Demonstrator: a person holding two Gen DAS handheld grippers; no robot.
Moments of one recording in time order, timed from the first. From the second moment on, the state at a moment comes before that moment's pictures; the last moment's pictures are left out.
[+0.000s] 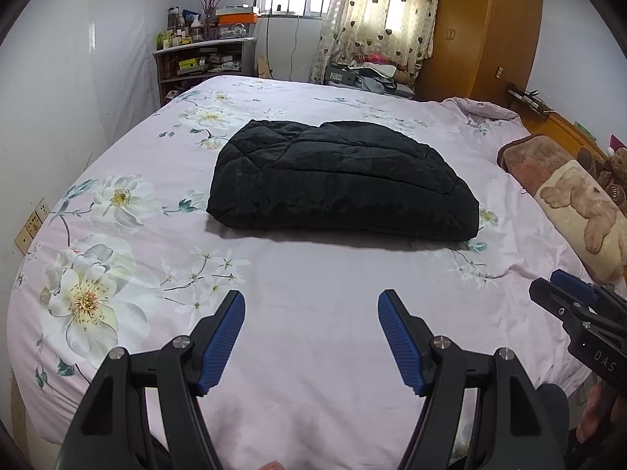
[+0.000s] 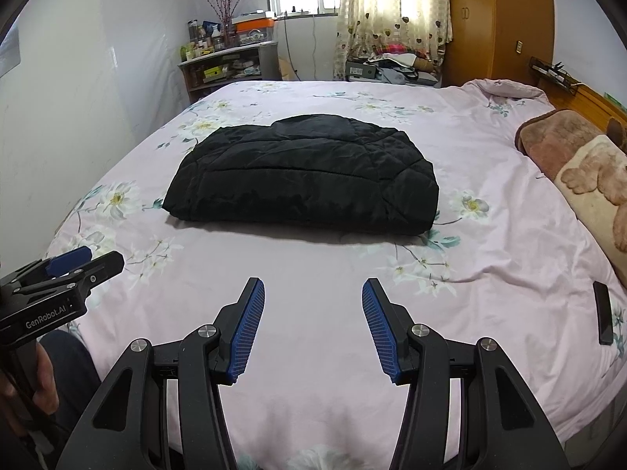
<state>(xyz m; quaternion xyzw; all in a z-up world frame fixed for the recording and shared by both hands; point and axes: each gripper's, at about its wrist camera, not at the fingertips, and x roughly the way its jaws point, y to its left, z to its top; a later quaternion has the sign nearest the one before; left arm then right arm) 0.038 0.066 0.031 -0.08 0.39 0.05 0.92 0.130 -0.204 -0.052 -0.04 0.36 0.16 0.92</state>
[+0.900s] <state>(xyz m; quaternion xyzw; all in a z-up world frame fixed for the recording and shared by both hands) 0.036 0.061 0.032 -0.08 0.38 0.05 0.92 0.127 -0.202 -0.051 -0.04 0.36 0.17 0.92</state>
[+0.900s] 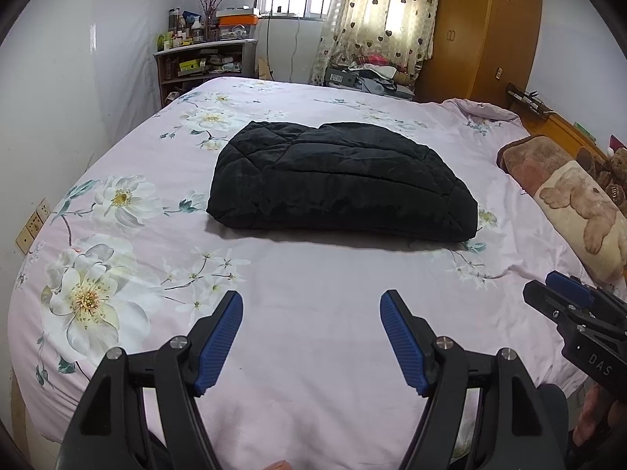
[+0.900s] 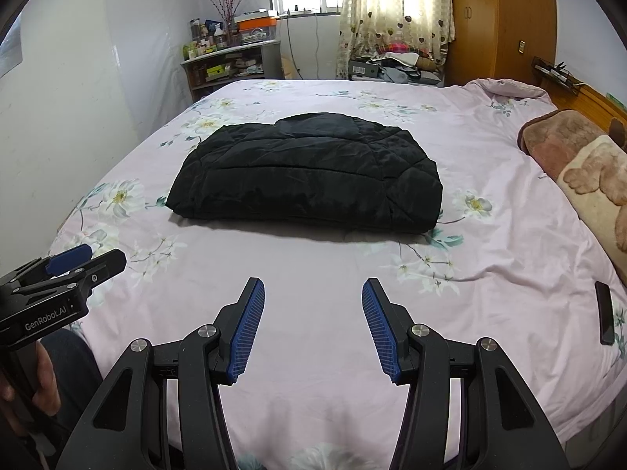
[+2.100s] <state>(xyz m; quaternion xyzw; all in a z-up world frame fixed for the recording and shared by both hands) 0.033 0.053 0.030 -0.06 0.39 0.07 0.92 0.127 -0.201 -0.051 -0.04 0.36 0.17 0.92</state>
